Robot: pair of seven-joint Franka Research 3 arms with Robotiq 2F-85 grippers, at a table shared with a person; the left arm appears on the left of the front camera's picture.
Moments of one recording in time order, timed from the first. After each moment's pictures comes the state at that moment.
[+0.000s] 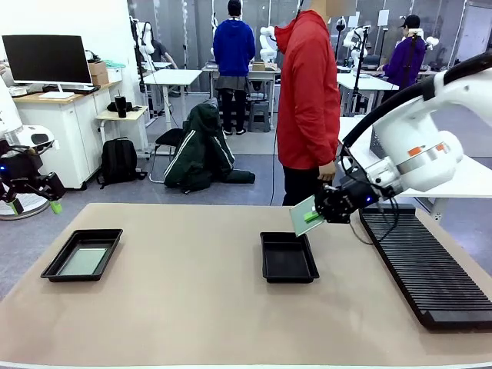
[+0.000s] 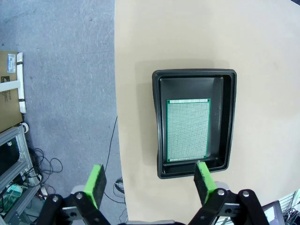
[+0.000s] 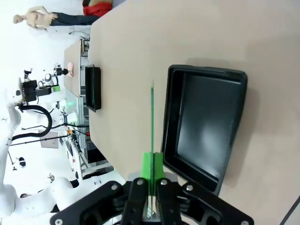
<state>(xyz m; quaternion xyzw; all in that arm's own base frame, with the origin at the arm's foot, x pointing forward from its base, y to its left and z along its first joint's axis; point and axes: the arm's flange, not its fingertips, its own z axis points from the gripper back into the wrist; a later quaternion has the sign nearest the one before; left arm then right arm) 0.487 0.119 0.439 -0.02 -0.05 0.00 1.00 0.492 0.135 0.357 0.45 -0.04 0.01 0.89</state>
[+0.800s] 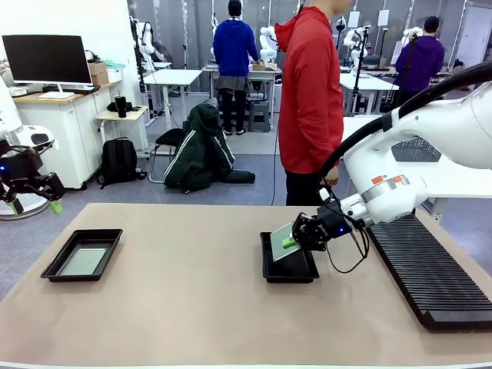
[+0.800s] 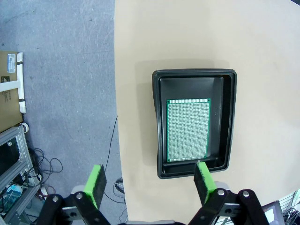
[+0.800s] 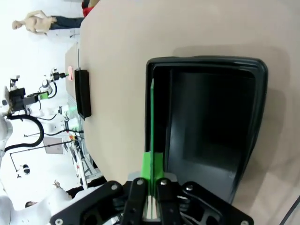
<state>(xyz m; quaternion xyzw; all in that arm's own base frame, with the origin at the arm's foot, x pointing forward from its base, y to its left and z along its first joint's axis) 0.487 0.119 0.439 -0.02 -0.05 0.00 1.00 0.487 0.178 0.281 0.46 -0.04 -0.02 0.89</state>
